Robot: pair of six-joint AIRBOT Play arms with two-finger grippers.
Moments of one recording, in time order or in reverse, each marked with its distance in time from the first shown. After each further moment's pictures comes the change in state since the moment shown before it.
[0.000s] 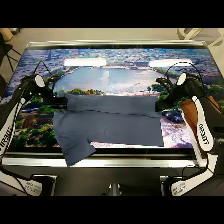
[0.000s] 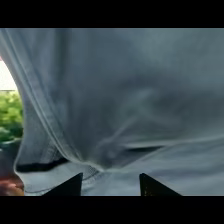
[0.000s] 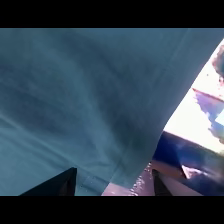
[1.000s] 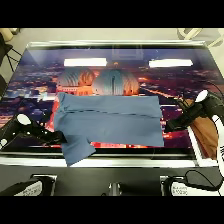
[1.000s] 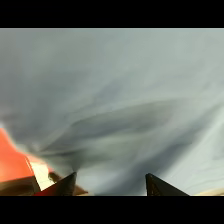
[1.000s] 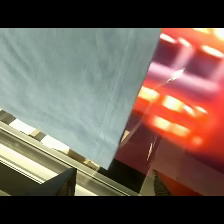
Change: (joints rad) left arm 0.173 0.486 -0.834 -0.293 0.060 0.175; right arm -0.172 0.299 -0.436 0.078 0.156 -0.057
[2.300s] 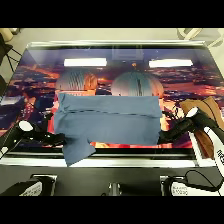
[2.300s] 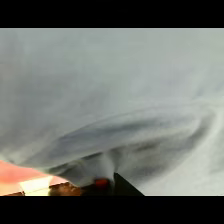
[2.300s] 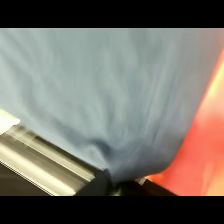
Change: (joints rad) left arm -0.040 0.077 -0.105 -0.016 0.162 0.015; right arm 0.001 0.003 -0.282 0.137 -0.171 0.023
